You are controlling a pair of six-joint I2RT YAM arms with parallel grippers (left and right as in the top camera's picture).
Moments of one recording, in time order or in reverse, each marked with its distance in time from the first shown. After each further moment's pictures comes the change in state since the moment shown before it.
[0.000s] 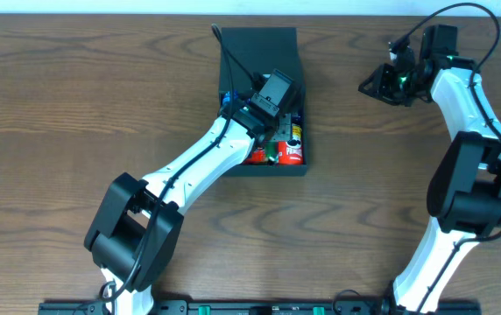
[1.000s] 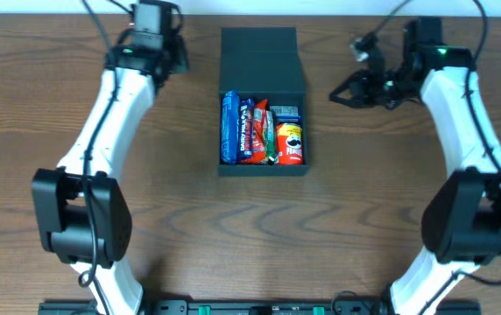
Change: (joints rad) left arm 0.512 -0.003 0.186 -0.041 -0.079 0.246; right arm 0.161 -0.213 0.000 -0.291 -0.227 -0.304
